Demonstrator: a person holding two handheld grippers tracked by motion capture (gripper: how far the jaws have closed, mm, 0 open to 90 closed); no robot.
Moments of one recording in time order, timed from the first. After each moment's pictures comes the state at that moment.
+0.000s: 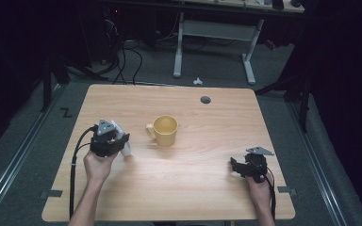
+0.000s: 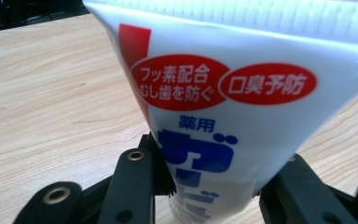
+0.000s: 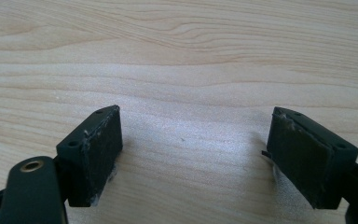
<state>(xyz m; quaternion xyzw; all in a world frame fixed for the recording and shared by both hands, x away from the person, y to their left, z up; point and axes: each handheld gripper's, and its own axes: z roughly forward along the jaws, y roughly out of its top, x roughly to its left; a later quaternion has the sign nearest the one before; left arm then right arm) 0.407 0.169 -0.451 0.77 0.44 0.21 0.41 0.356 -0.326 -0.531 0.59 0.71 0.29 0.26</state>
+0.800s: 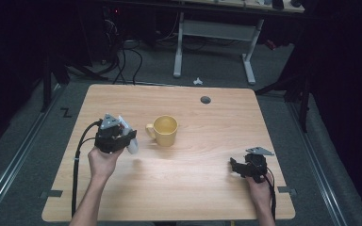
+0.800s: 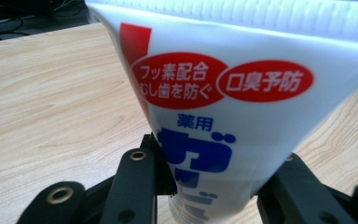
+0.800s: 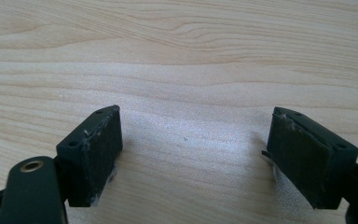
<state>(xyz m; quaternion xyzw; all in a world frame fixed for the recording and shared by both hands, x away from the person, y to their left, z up) 0.408 0.151 -0.425 0.77 0.43 0.18 0.44 0.356 -0.326 -0.531 0.59 0.71 0.29 0.25</state>
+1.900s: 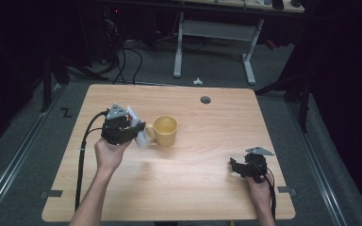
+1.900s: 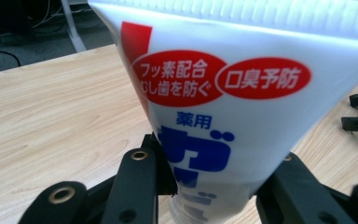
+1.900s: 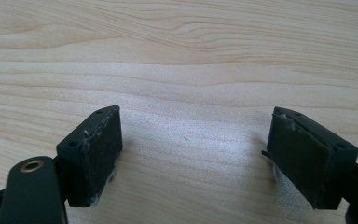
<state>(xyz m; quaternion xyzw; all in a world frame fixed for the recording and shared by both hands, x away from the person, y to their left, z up) 0.415 0.128 -0.392 0.77 0.40 0.17 0.46 0.356 -0.326 -0.531 0.59 0.71 0.29 0.25</state>
